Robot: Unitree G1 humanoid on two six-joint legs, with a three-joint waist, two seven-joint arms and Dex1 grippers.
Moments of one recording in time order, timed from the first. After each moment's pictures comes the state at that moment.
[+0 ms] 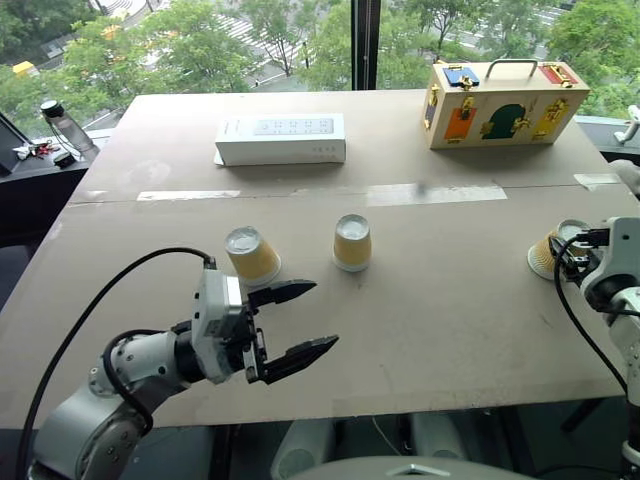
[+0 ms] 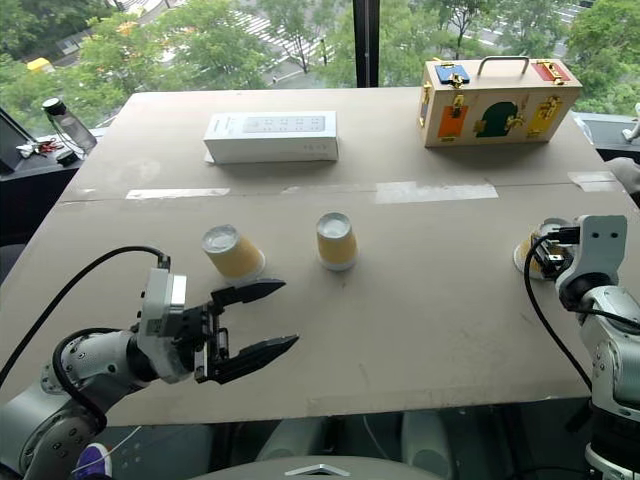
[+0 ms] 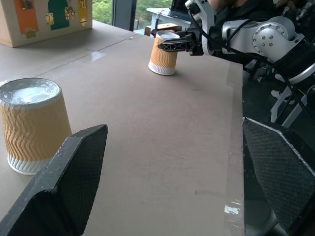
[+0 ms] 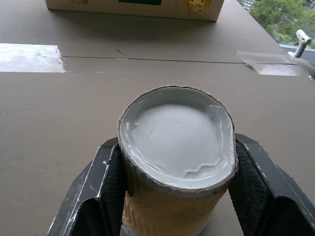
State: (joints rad) left arm 0.28 0.72 0.21 -0.72 -0.81 0.41 -0.90; right arm -0.07 -0.53 -0.40 -0.35 0.33 0.69 0.29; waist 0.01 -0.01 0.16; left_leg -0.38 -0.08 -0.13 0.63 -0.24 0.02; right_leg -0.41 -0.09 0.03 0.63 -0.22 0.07
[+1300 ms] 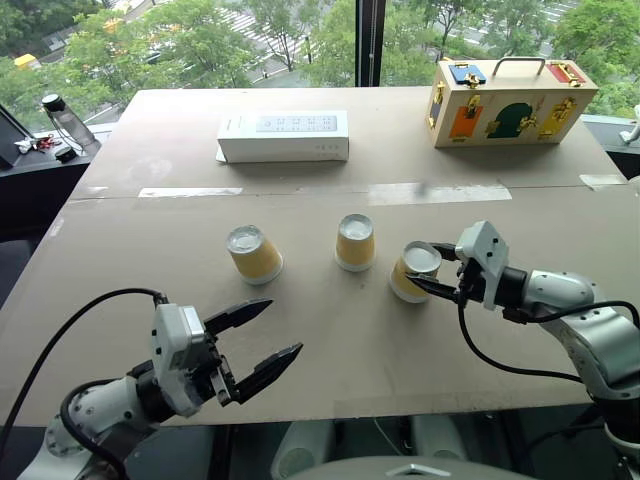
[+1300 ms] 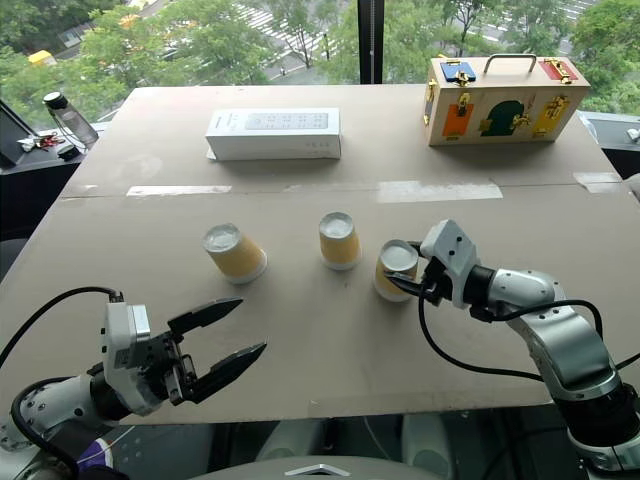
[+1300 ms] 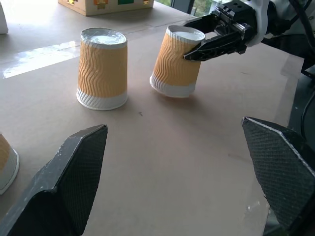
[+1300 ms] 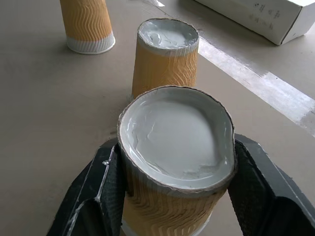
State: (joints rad) left arm 0.55 0.63 0.35 -0.72 -0.73 0.30 -0.89; right arm -0.17 -0.65 0.10 -0.49 0.38 0.57 0.73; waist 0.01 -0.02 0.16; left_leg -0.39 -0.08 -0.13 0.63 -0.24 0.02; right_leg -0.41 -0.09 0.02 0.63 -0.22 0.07
